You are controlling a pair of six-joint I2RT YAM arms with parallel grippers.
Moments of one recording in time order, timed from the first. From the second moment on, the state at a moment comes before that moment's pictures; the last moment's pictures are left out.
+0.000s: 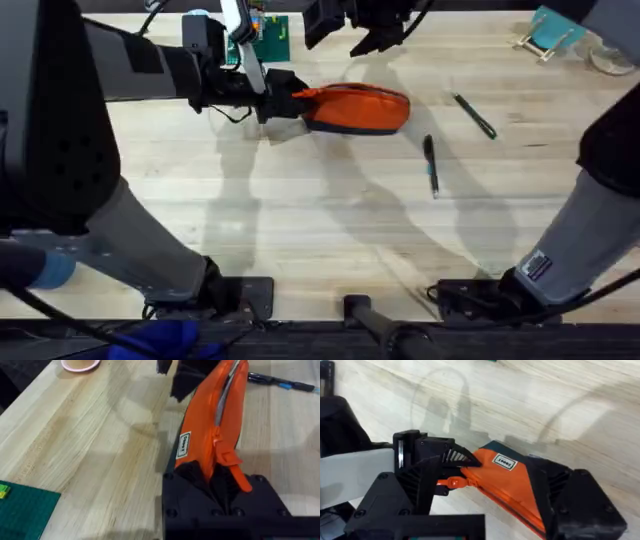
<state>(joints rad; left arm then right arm) 0.02 1.84 0.98 -0.17 1.06 0.97 0.40 2.02 1.85 -0.84 -0.42 0.28</state>
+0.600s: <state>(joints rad) 0.02 1.84 0.98 -0.17 1.05 0.96 0.40 2.02 1.85 -0.85 -0.42 0.28</state>
